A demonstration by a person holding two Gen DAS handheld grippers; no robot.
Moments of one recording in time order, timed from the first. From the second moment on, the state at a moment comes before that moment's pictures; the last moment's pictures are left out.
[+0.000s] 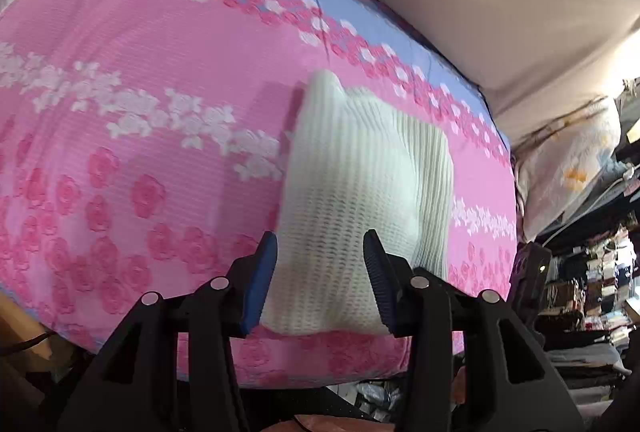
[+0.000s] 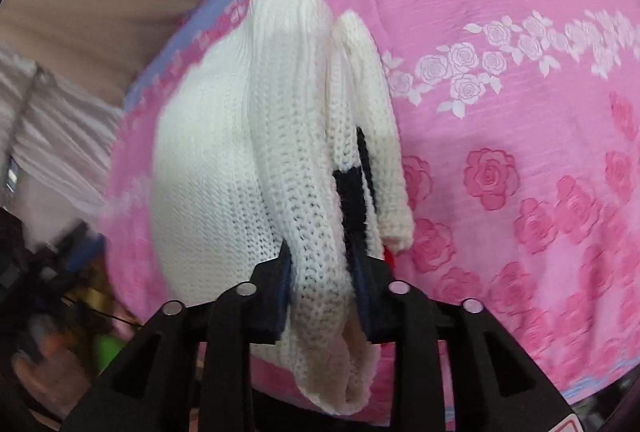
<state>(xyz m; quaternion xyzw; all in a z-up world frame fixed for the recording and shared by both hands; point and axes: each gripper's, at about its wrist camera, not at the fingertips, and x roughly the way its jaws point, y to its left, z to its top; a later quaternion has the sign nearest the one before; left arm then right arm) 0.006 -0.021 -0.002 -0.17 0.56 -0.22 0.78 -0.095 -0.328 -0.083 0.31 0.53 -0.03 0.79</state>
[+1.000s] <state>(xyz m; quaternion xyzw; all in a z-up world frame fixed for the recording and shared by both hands) 0.004 -0.077 -0.033 -0.08 0.58 -0.17 0.79 -0.105 -0.298 -0.062 0.12 0.53 -0.04 0.84</state>
